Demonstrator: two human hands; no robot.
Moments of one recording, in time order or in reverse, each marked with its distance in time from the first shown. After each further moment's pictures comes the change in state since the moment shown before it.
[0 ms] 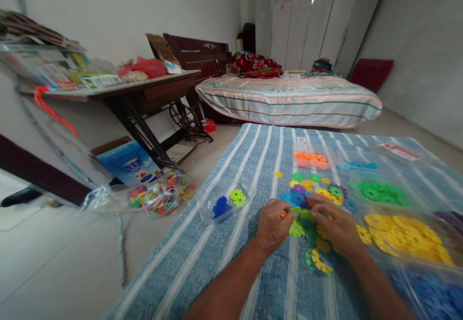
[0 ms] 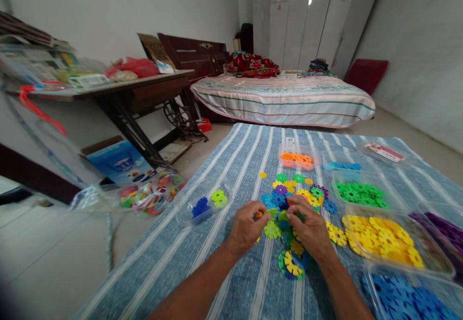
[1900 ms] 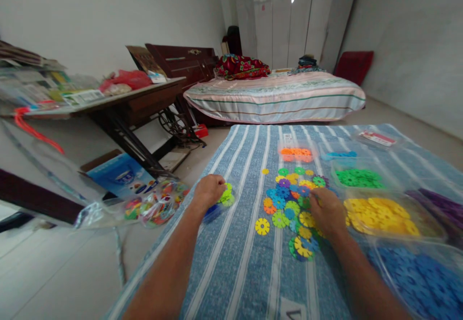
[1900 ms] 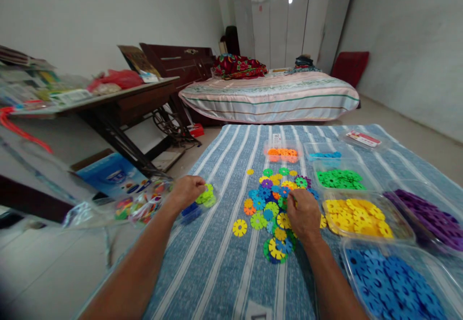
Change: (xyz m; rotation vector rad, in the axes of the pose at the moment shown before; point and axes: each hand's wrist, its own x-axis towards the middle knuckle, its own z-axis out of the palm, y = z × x) left_hand 0.071 -0.036 -0.124 0.729 -0.315 -0.397; right_hand 0.006 0.031 -0.012 -0.573 0.341 -0.167
